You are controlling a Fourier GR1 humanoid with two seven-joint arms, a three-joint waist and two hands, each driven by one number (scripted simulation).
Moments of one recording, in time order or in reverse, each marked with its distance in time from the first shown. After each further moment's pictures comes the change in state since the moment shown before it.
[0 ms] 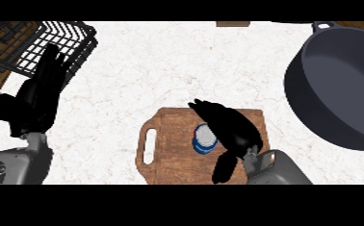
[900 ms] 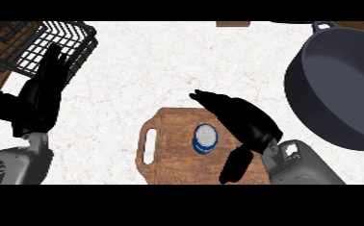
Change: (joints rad) left arm -0.001 0.057 -0.071 0.002 0.061 0.071 -0.014; right arm -0.104 -0.145 0.002 -0.107 -0.278 -0.049 0.039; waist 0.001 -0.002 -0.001
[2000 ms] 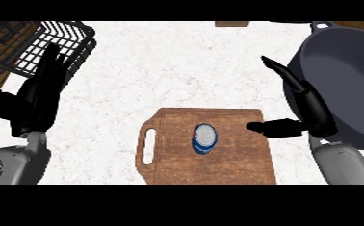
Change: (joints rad) left arm -0.005 0.043 -0.027 0.021 0.042 0.028 -0.018; right arm 0.194 -0.061 -0.359 0.250 -0.175 -0.473 -0.901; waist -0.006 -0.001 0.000
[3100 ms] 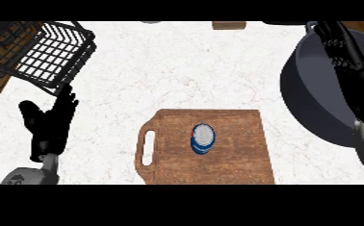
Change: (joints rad) left arm 0.138 -0.002 -0.080 0.175 0.037 0.062 0.012; right arm -0.074 -0.158 -0.107 -0.157 -0.203 0.051 0.115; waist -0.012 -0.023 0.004
